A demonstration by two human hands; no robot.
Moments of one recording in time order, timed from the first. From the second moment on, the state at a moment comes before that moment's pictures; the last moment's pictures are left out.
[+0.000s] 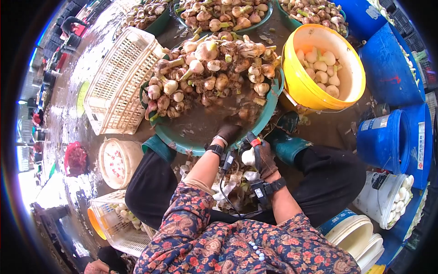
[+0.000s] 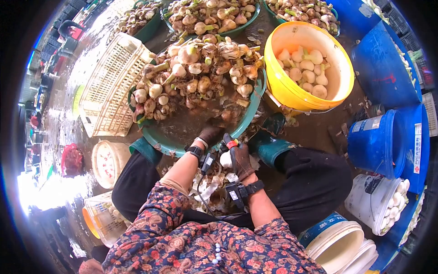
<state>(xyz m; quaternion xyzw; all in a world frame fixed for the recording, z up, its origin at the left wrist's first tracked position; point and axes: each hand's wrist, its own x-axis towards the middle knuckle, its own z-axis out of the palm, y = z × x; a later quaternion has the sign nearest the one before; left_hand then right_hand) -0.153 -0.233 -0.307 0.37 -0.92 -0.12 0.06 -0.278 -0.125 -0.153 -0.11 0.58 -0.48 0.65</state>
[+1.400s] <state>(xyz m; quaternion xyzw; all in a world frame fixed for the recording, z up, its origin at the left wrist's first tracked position) -0.086 -0.109 -0.104 0.38 -0.48 -0.72 0.33 -0.256 -0.081 -0.118 -0.15 0.37 -0.34 0.85</state>
